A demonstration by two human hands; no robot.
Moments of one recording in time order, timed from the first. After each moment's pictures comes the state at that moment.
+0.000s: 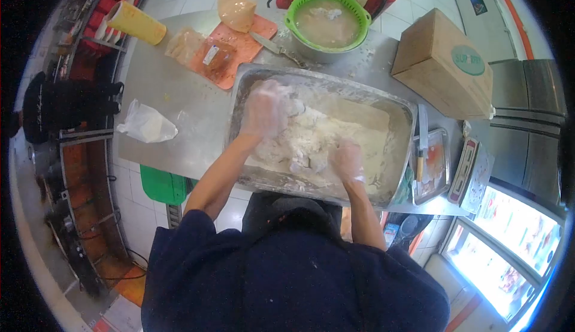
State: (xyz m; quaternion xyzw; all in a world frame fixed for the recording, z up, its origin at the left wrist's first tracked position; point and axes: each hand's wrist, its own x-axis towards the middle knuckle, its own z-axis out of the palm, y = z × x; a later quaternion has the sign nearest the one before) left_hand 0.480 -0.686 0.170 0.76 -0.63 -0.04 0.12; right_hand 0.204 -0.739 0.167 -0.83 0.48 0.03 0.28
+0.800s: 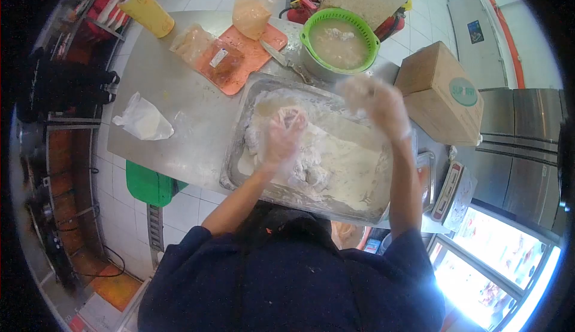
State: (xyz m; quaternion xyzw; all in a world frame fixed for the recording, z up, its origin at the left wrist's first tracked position) left_hand 0.418 -0.674 0.237 0.71 -0.24 -0.26 0.60; right_hand 0.296 -0.877 0.337 -0.86 0.36 -0.05 0.36
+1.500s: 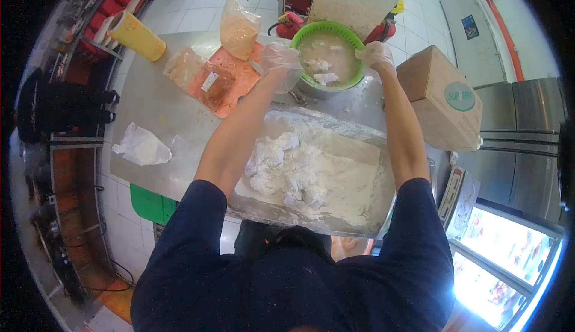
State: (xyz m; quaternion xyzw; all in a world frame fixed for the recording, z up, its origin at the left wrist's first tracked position) left_hand 0.589 -0.903 0.168 0.90 -0.32 -0.13 0.28; right_hand 0.369 -1.105 0.228 -0.86 0.49 0.03 0.13
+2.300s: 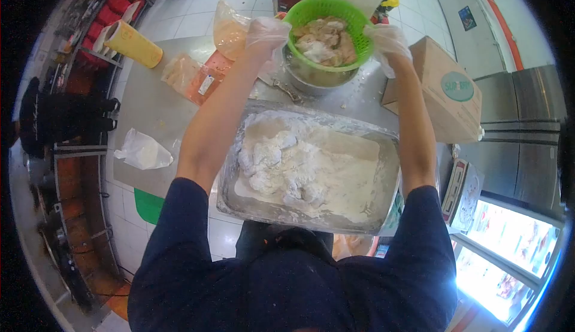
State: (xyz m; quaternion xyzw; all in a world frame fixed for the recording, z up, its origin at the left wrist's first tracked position) left_hand 0.612 -0.889 0.239 0.64 -0.38 -0.28 0.61; right_hand 0.334 -1.078 0.292 -0.78 0.51 -0.22 0.28
